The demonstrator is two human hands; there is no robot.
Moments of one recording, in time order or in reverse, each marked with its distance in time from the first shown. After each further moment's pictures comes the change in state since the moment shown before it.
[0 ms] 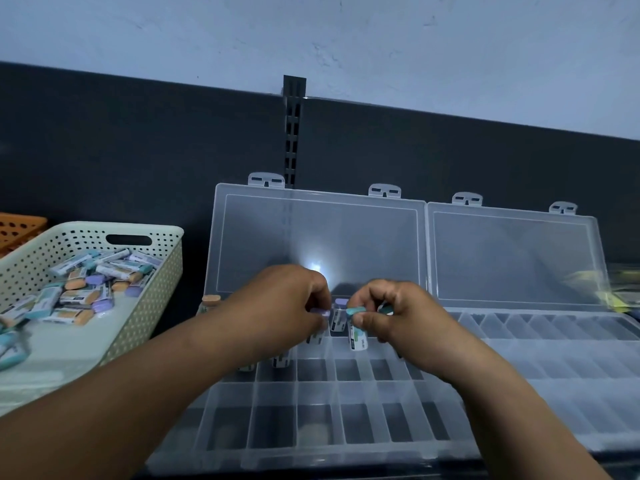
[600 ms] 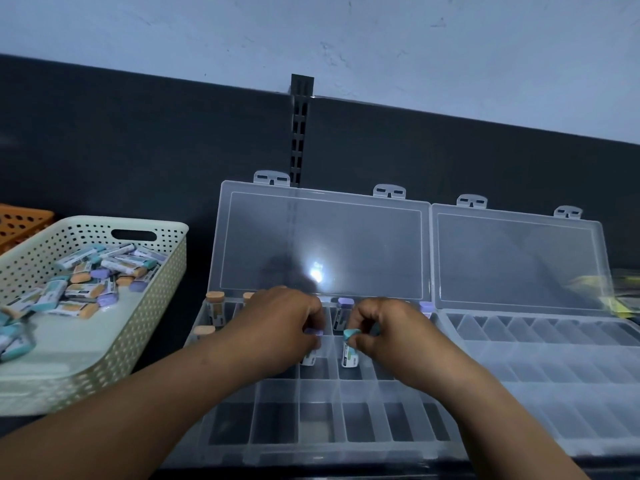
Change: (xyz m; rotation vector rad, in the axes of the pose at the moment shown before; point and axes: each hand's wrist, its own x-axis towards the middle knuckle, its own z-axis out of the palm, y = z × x) left_hand 0.000 -0.019 0.027 0.170 -0.005 0.018; right_hand 0.003 0.012 0.020 -0.303 -0.006 0.024
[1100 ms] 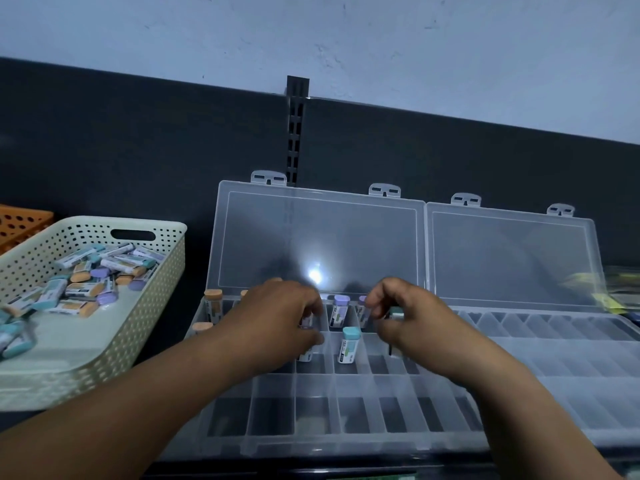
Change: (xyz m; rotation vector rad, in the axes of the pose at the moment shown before) left_hand -0.006 0.003 -0.003 -0.019 0.061 -0.014; right_hand -0.011 0.008 -0.025 0.258 0.007 0.043
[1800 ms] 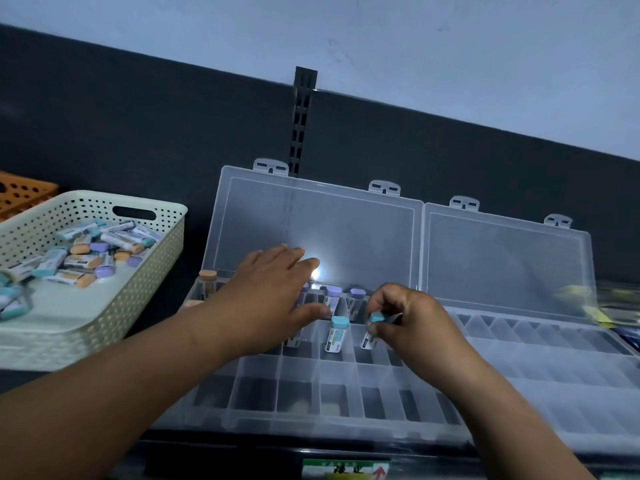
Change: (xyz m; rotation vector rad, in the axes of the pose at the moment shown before) left_hand -0.002 0.010 -0.003 0.217 -0.053 -0.053; right_hand -0.006 0.021 0.002 -0.174 0.128 -0.076
